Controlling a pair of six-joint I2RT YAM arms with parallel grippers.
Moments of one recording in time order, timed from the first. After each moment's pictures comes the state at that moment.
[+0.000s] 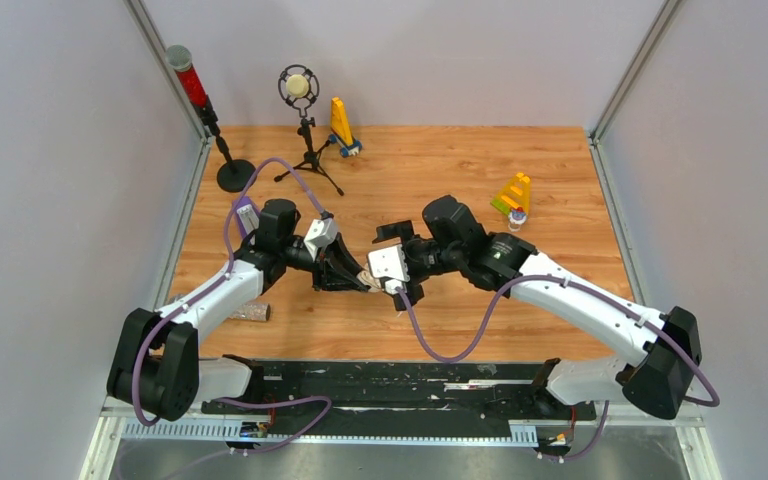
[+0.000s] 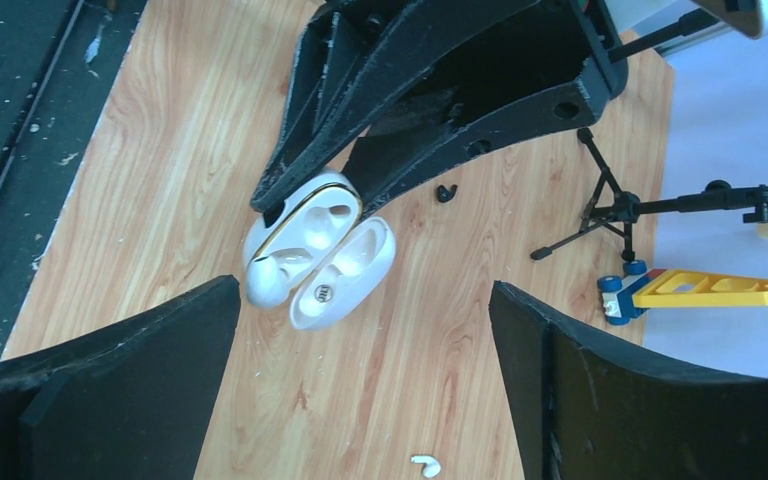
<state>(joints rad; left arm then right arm) -0.35 1.26 0.68 0.05 1.45 0.35 0.90 1.29 1.14 -0.44 -0.51 -0.96</state>
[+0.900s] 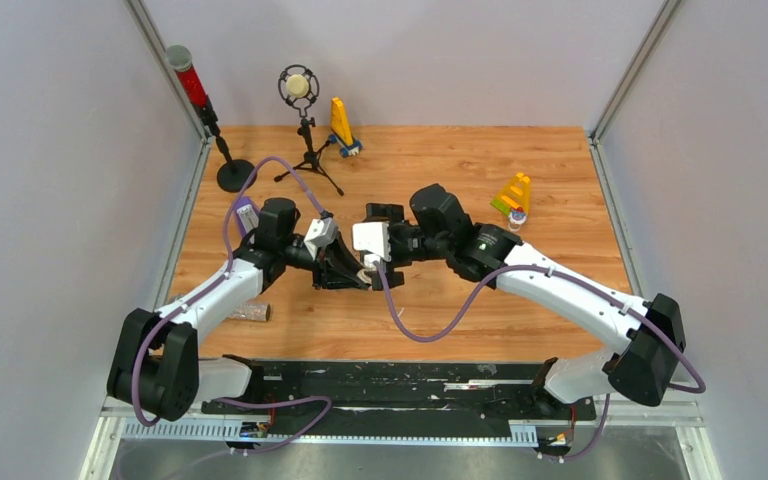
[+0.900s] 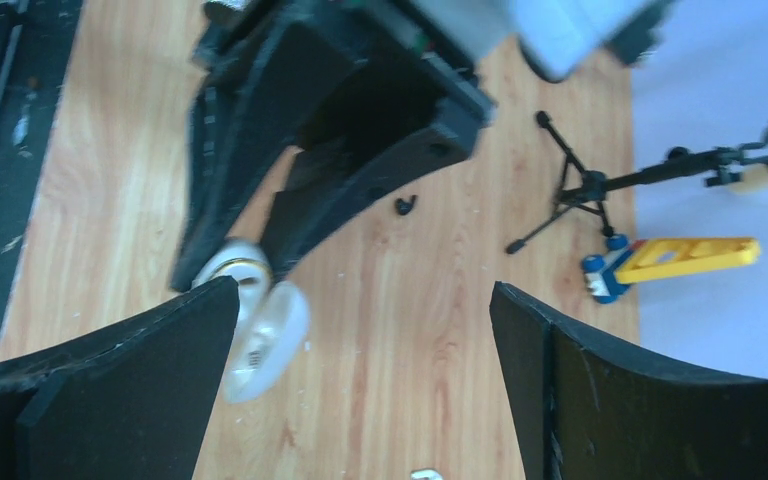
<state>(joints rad) -0.34 1.26 0.69 0.03 1.42 0.38 0.91 1.38 1.22 -0.34 -0.42 -0.79</state>
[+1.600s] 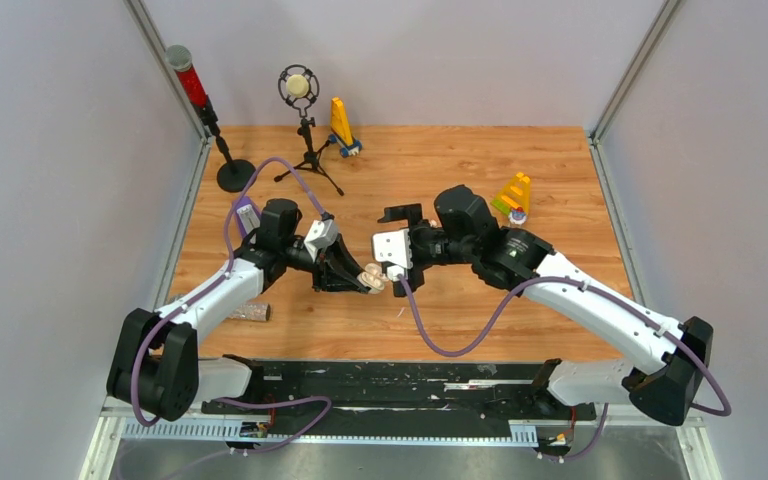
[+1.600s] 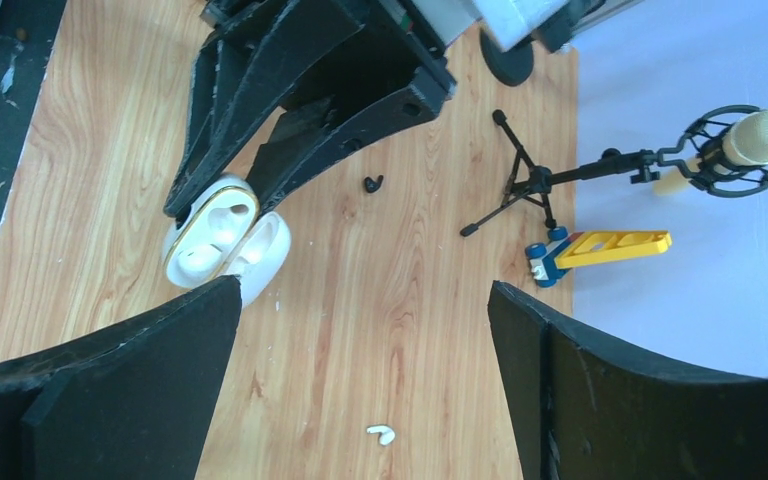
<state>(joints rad) -0.35 1.26 0.69 -0.02 1.46 0.41 0.90 1.26 1.23 -0.44 -0.40 -0.90</state>
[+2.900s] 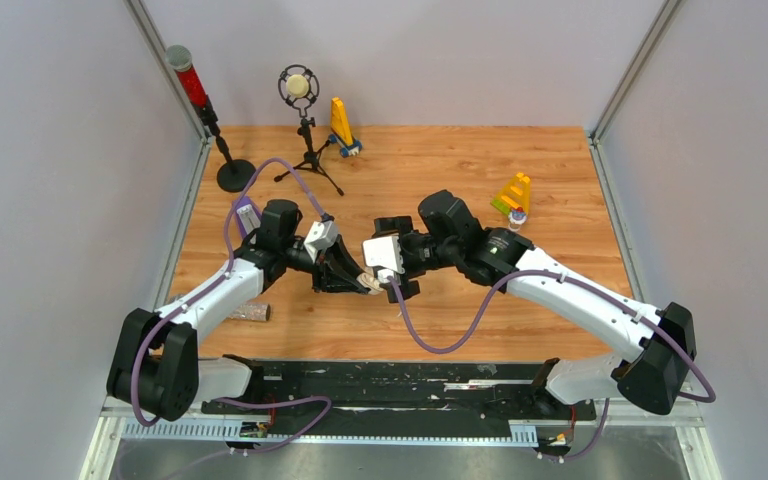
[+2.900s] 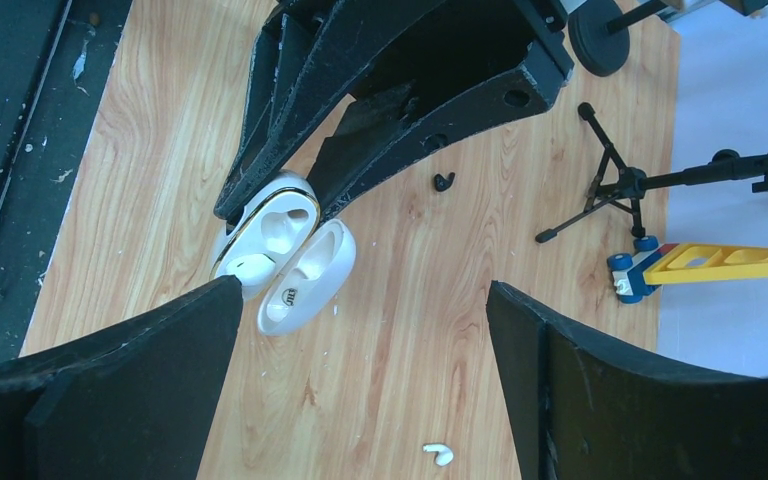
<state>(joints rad) -0.35 1.26 0.70 -0.04 1.46 0.43 0.90 1.33 1.20 -0.45 -0.46 -0.89</state>
